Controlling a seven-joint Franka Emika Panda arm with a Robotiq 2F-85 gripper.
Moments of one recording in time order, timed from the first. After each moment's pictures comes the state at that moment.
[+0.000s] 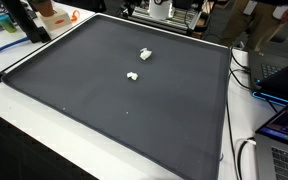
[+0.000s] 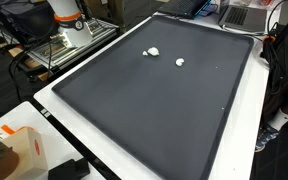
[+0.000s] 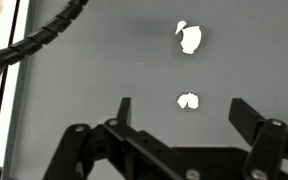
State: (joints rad) arm 0.17 0.81 0.06 -0.75 -0.17 1.09 0.13
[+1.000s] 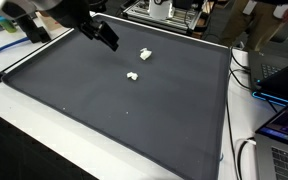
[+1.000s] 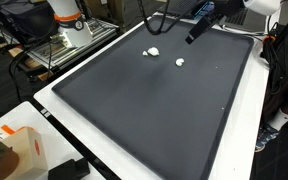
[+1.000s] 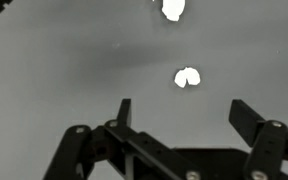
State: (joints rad) arm 0.03 0.96 0.06 -0.75 0.03 1.23 0.22
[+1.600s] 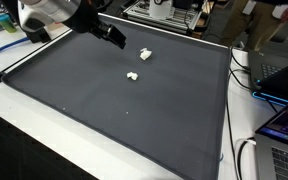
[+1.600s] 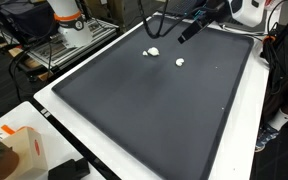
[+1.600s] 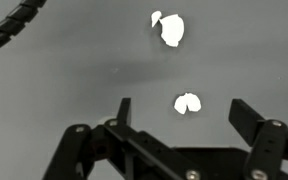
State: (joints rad) arm 0.02 0.98 0.07 -0.73 0.05 1.13 0.22
